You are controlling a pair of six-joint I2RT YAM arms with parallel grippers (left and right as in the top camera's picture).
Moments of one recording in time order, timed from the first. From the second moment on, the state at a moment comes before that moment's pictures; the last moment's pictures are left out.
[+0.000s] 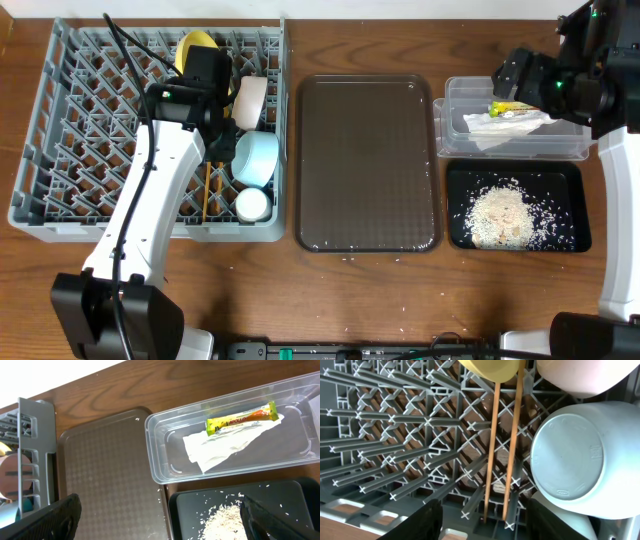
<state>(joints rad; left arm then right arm) -0.15 1.64 1.50 -1.17 -0.30 -0.15 -0.07 1.60 1.79 -1.12 -0.16 0.28</state>
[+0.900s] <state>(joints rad) -0.15 1.02 1.50 -1.37 0.06 -0.22 -0.07 1.60 1.79 -1.12 -0.16 0.28</state>
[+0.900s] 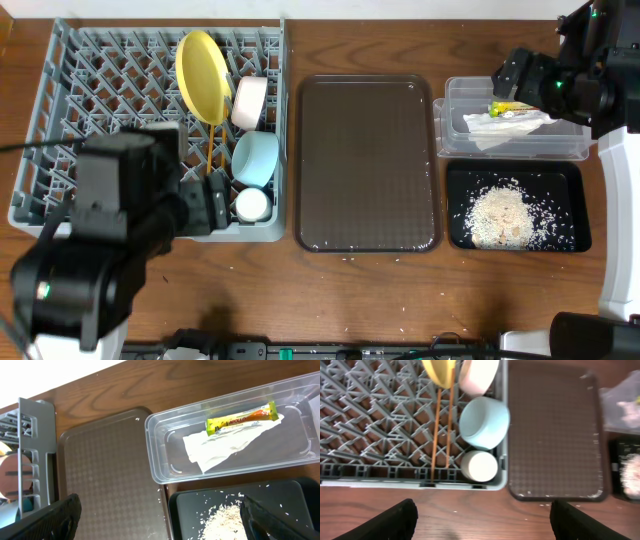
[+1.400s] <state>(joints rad) -0.14 0.91 1.48 -1.34 0.01 -0.22 -0.07 1.60 1.79 -1.12 -0.16 0.28</state>
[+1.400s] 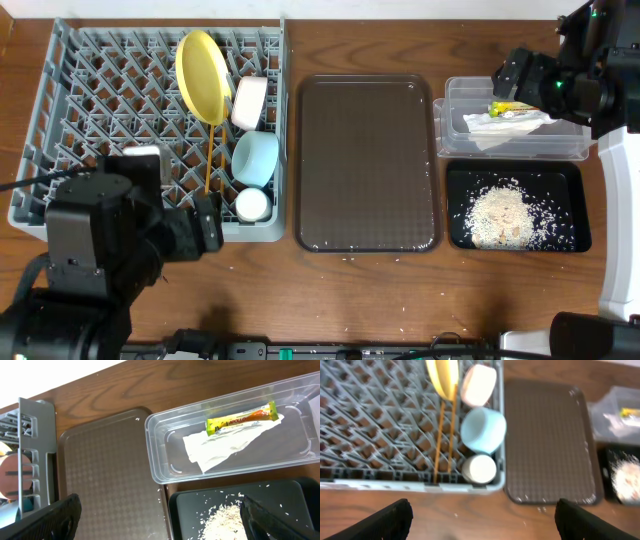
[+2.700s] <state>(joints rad) 0.08 0.20 0.20 -0.12 -0.08 -0.16 -0.07 1.60 1.79 -1.12 -0.16 0.28</state>
